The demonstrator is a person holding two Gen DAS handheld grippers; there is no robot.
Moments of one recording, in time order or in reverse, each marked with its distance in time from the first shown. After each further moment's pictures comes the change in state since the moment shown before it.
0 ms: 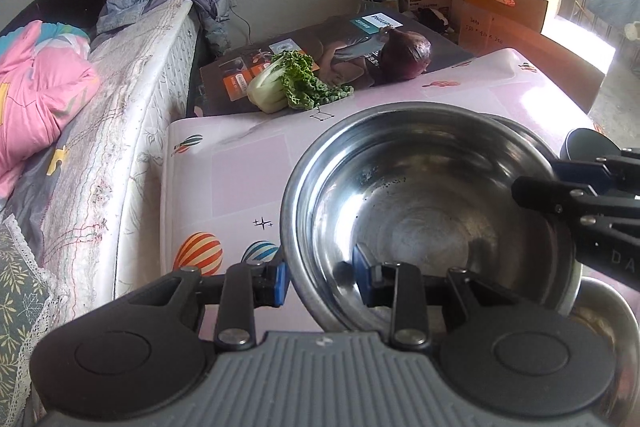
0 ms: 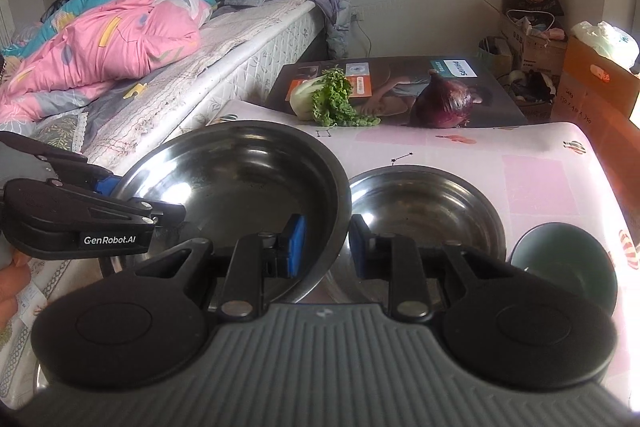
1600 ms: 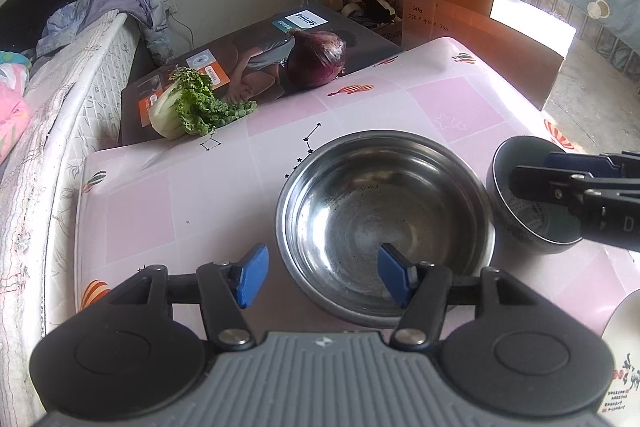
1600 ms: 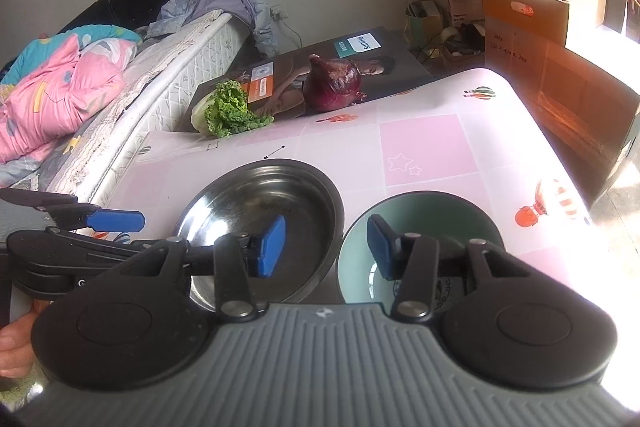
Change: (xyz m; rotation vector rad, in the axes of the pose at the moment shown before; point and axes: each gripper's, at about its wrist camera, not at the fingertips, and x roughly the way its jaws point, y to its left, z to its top) left arm 0.027 -0.089 0.035 0.069 0.009 -0.100; right arm -0.012 -0.130 -0.019 0.240 0.011 -0.064
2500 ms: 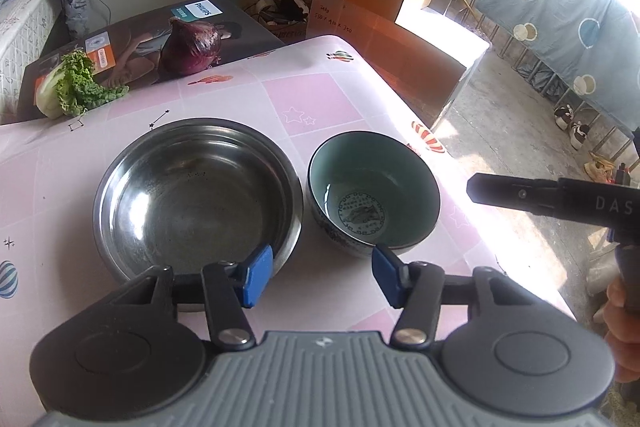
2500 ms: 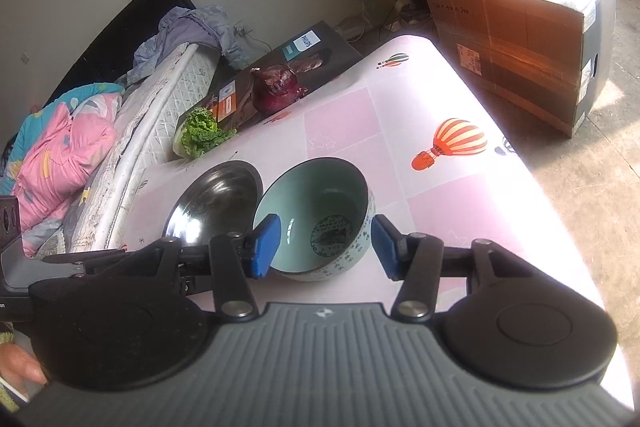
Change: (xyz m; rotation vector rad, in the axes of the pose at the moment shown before) left arm 0.003 -0.073 -0.004 -0.071 0.020 -0.310; right arm -0.075 -0.111 -0.026 0.265 0.022 0.036
